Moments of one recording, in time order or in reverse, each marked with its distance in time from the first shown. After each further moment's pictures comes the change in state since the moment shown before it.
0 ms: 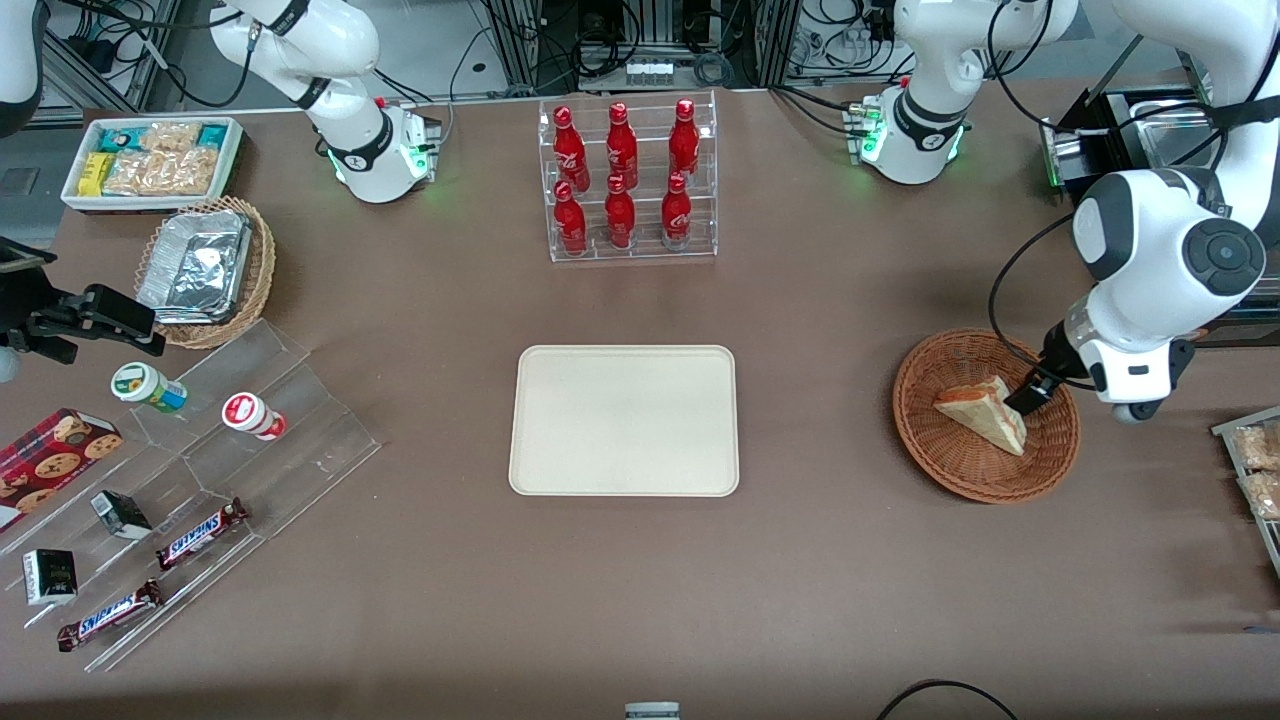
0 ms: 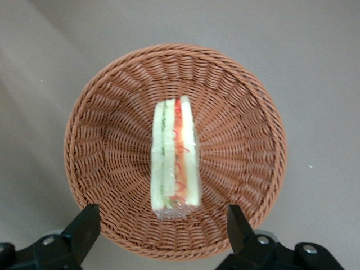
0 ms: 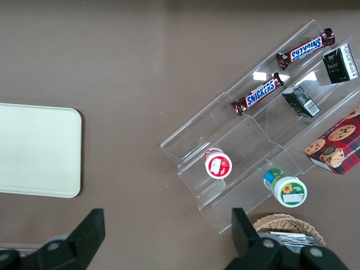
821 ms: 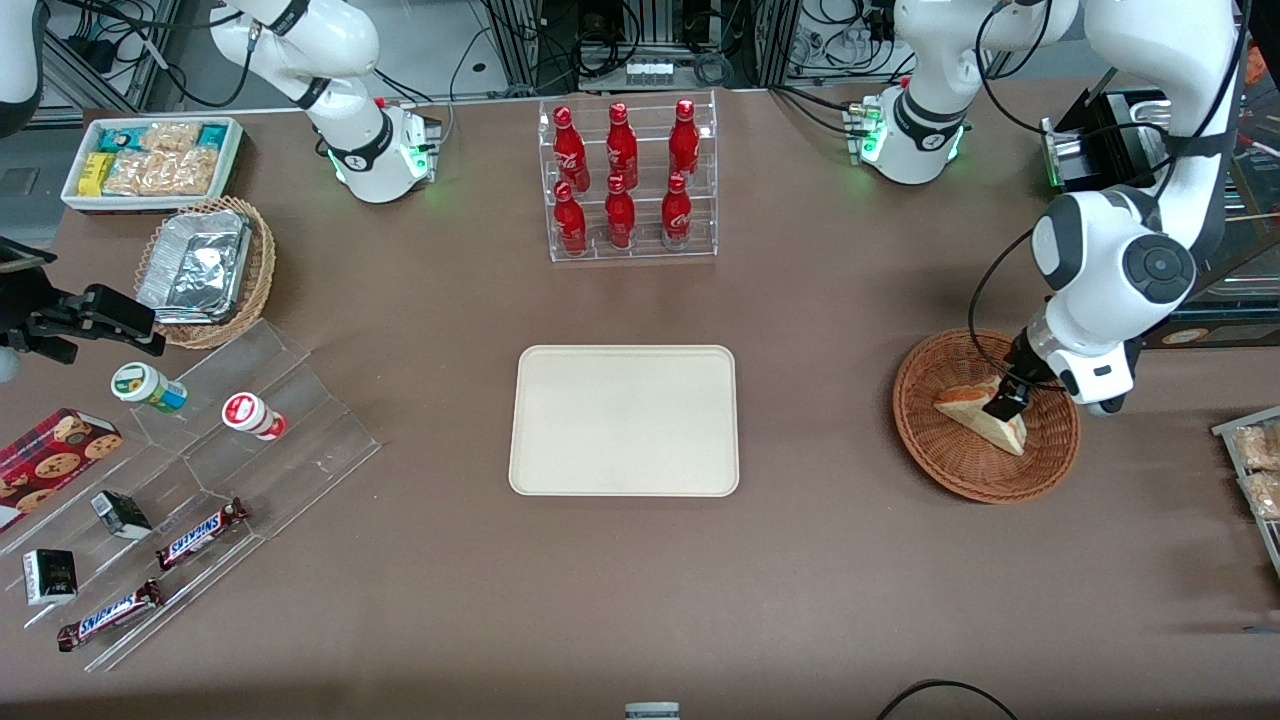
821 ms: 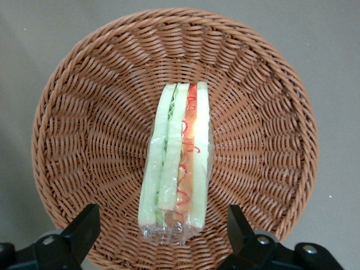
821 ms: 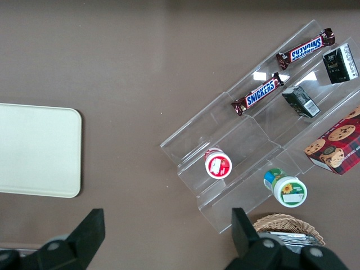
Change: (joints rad) arm -0.032 0.064 -0.002 -0.101 -0.008 0.182 -0.204
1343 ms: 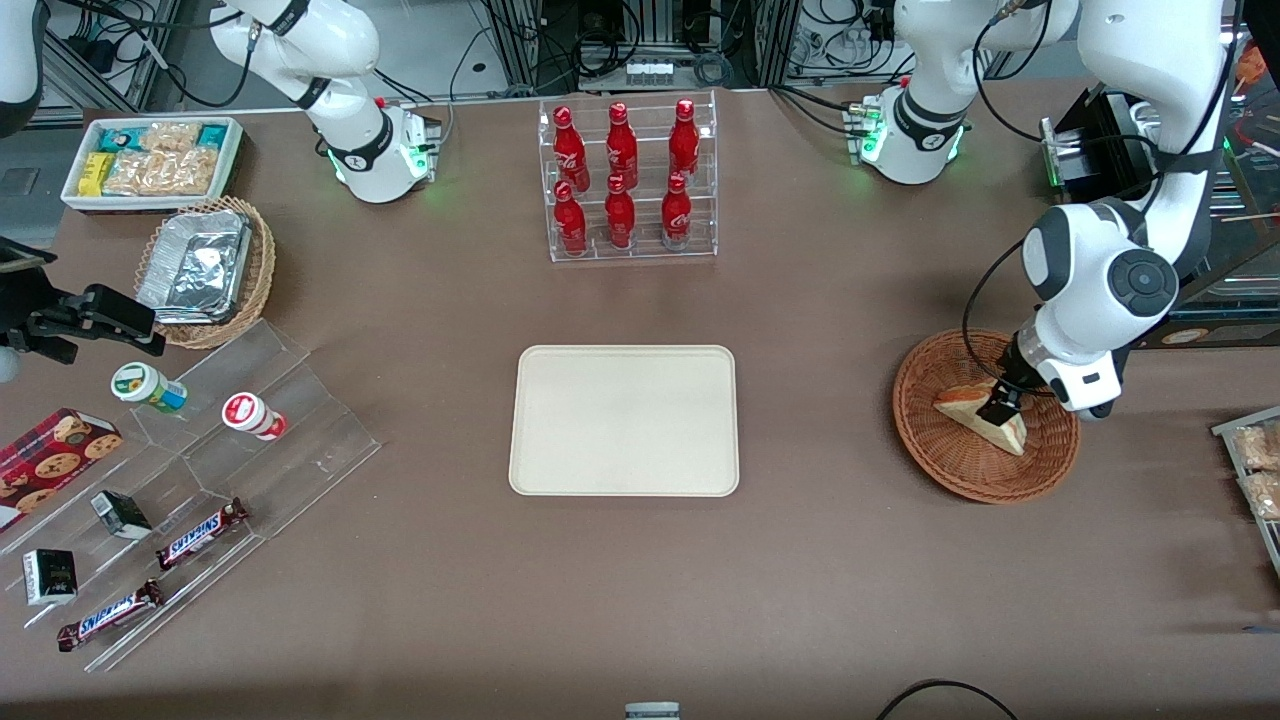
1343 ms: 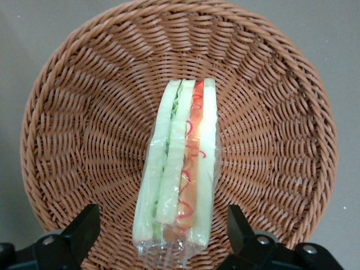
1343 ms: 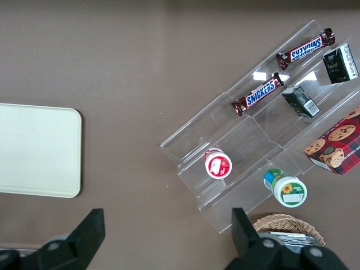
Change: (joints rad) arm -0.007 0.045 0.000 0.000 0.000 0.029 -0.035
